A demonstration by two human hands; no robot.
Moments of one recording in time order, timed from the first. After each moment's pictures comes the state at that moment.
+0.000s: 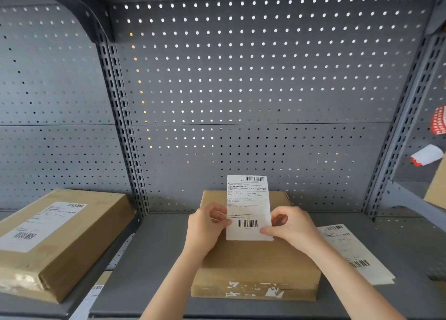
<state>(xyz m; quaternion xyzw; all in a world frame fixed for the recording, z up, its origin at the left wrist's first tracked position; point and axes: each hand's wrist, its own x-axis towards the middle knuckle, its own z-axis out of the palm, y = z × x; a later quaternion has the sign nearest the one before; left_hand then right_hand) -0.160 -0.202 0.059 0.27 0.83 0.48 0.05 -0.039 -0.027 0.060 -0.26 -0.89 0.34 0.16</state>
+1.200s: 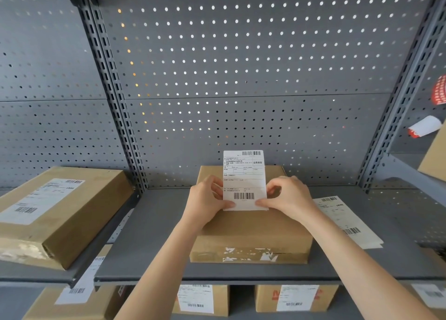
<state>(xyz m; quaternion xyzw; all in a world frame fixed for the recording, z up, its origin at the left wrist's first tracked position) -0.159 -0.201 0.058 0.31 0.85 0.43 0.07 -0.040 -0.026 0.059 -0.24 -0.92 0.24 0.17</state>
